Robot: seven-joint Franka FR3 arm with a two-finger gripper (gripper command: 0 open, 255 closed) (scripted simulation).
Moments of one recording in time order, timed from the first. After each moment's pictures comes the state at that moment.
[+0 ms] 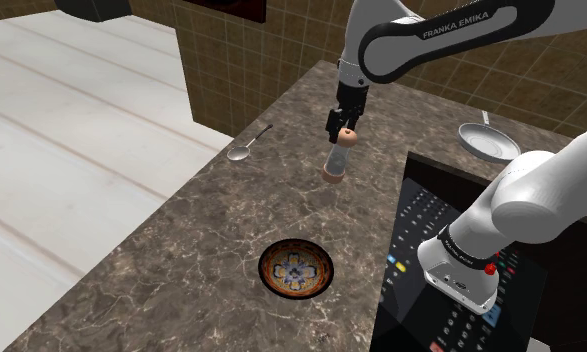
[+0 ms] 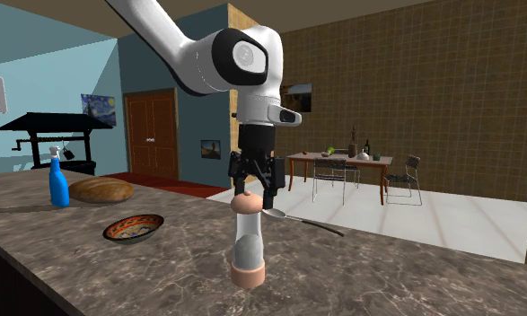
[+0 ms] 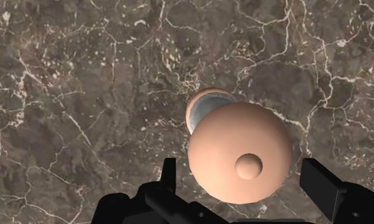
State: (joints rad) arm 0.07 -0.26 0.09 -2.43 0.04 2.09 0.06
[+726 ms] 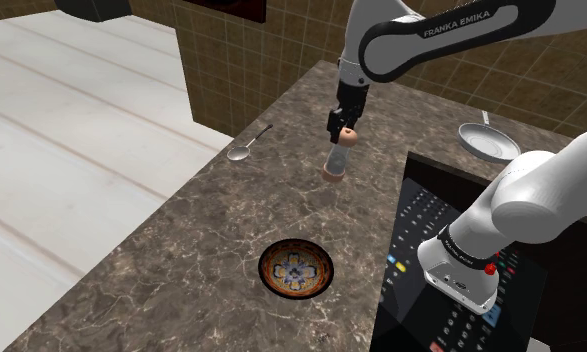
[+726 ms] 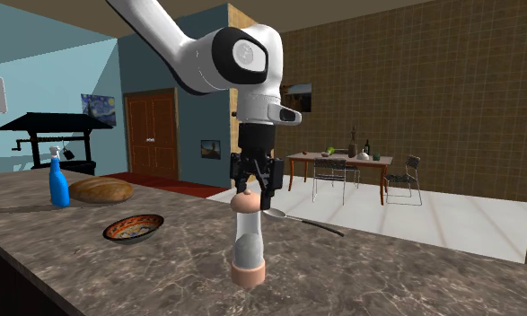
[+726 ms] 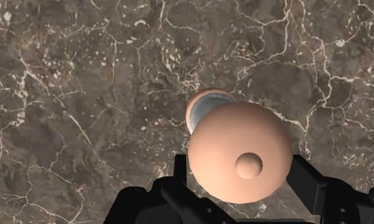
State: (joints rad) arm 0.07 -0.26 0.09 -2.43 0.04 2.08 0.06
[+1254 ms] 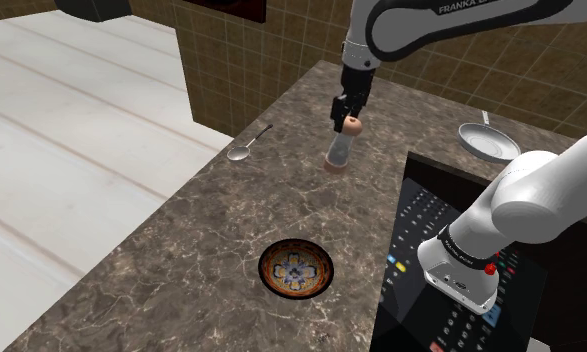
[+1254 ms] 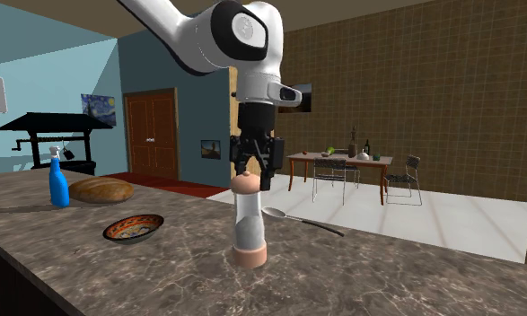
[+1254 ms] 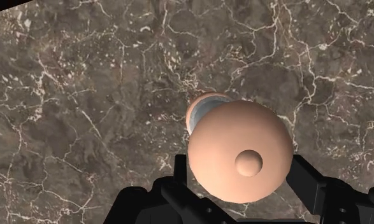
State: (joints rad) arm 0.07 -0.31 0.09 -2.37 0.04 1.97 0.06
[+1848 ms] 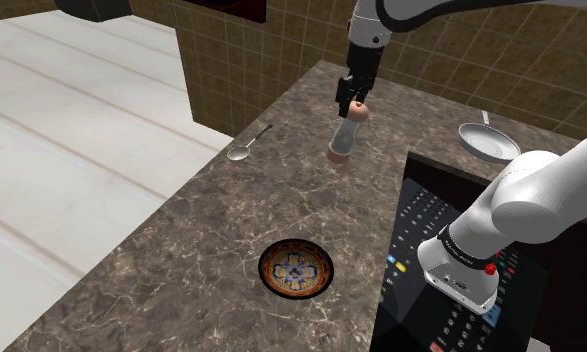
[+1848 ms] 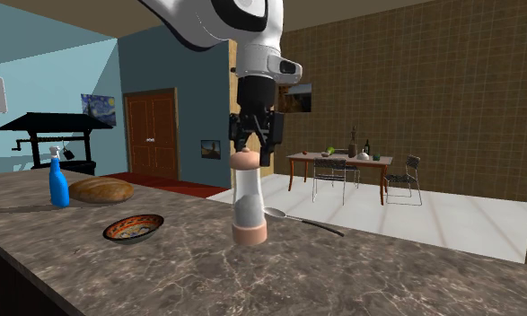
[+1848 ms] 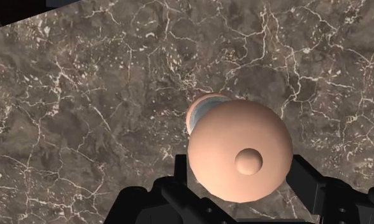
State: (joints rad) arm 0.07 -0.34 0.09 -2.27 0.04 1.85 0.05
